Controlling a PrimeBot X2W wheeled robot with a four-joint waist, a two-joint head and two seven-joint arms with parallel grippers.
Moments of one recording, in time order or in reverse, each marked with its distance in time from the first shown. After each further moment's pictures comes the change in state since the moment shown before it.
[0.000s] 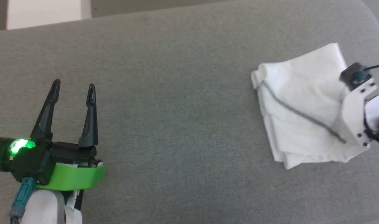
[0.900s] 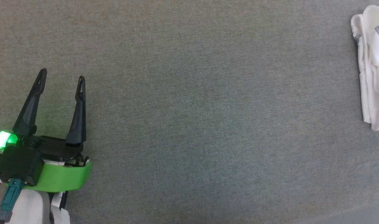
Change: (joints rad) left arm -0.010 0.100 -0.001 -0.077 0.022 0.003 0.019; right arm -0.098 -0.022 -0.514 0.312 -0.287 0.000 -0.330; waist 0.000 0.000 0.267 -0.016
